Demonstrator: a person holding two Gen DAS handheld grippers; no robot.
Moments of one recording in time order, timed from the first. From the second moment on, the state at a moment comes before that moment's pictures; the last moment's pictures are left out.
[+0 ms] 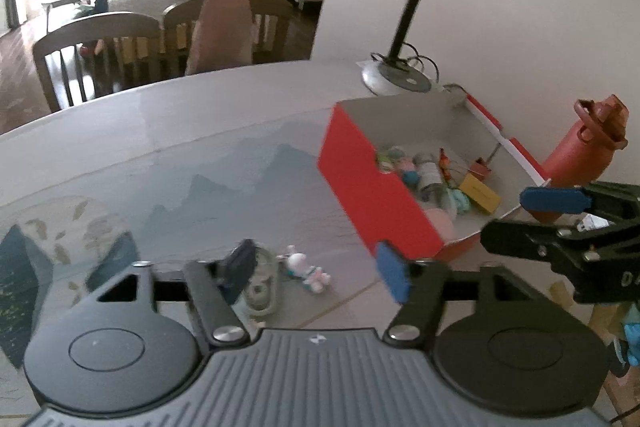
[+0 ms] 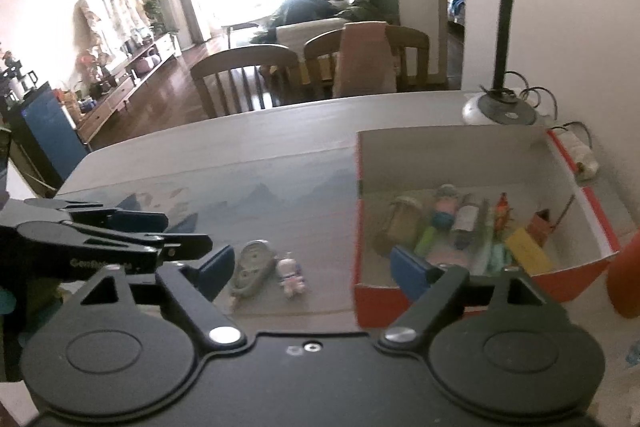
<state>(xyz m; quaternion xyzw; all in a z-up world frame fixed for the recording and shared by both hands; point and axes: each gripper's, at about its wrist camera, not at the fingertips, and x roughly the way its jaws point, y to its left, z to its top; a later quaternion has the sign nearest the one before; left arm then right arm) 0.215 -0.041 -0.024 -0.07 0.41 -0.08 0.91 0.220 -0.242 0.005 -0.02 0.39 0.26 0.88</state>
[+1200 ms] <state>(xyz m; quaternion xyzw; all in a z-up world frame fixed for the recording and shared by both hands) 0.221 -0.014 -0.148 -0.06 0.39 -0.02 0.92 0.251 -0.156 -0.091 -0.04 0.46 0.25 0.85</state>
